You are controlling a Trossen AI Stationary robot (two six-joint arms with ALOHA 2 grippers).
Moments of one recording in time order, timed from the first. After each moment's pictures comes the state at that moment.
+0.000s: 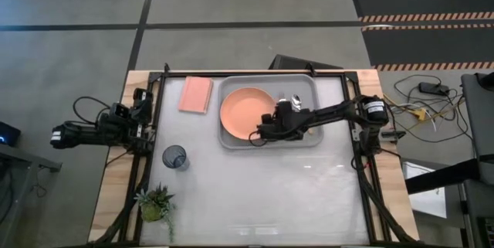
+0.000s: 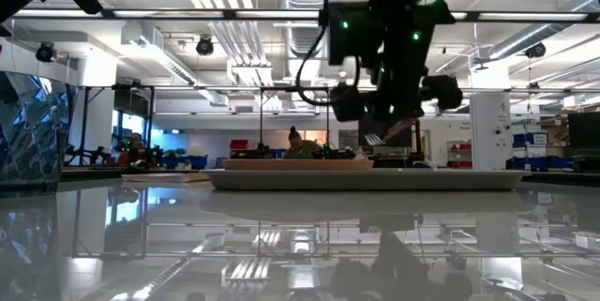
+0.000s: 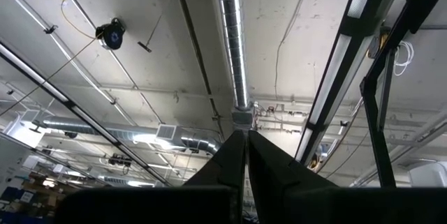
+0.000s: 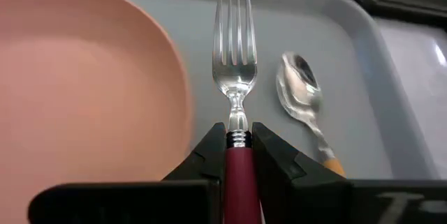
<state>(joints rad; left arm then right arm) 0.00 0.22 0.01 1.14 -0.22 0.01 -0.02 1.90 1.26 -0.91 0.83 1.40</state>
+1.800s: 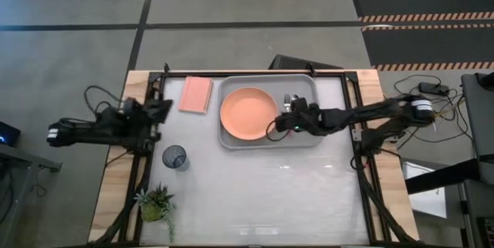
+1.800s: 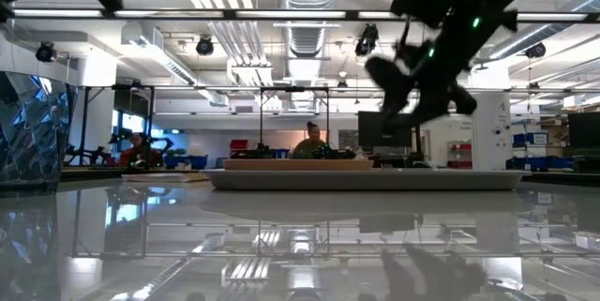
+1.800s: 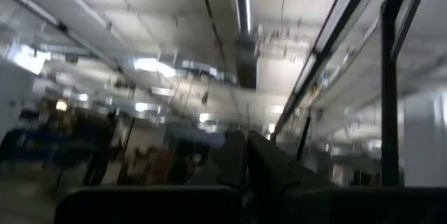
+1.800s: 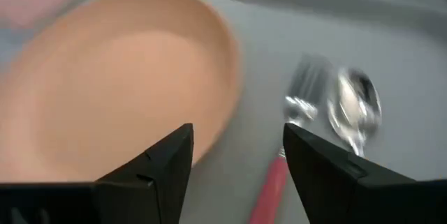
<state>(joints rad) 0.00 0.31 0.18 0.75 -0.22 -0.07 -0.09 1.46 0.75 -0.23 0.61 0.91</state>
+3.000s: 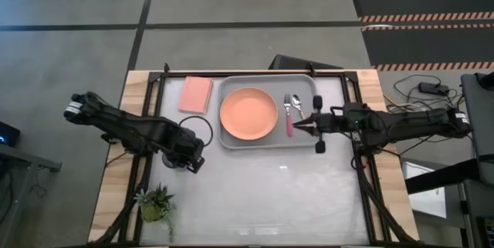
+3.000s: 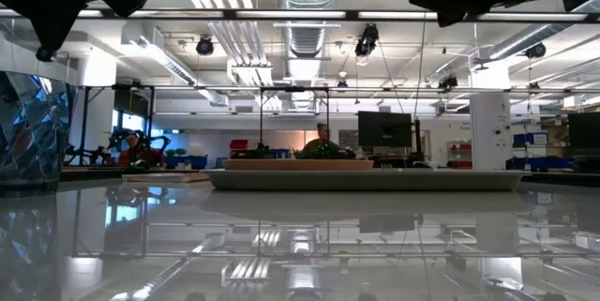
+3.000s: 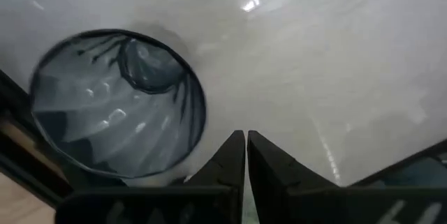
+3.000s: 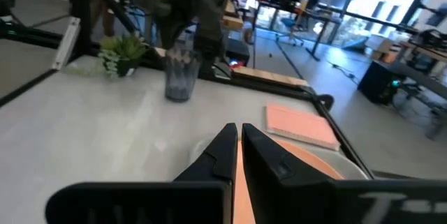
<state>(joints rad) -0.29 1.27 1.12 -1.24 0.13 -1.37 -0.04 0.79 0.47 0.19 -0.05 -0.24</state>
